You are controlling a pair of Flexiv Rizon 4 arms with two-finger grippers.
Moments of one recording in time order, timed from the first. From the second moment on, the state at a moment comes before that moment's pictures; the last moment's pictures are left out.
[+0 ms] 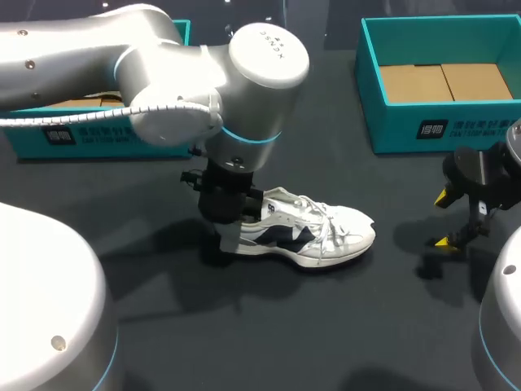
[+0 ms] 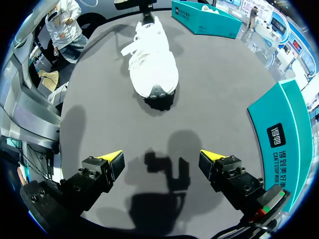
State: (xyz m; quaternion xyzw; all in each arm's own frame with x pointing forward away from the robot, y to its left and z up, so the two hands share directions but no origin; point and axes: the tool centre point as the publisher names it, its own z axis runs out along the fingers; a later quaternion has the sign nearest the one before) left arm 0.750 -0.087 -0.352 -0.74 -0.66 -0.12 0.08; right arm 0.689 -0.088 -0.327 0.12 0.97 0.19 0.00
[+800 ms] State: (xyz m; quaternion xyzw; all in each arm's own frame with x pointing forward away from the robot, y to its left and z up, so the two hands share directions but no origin) left arm 0.754 -0.106 -0.379 -0.72 -0.67 -0.15 0.10; right arm 0.689 -0.088 -0.327 0.12 0.97 0.19 0.00
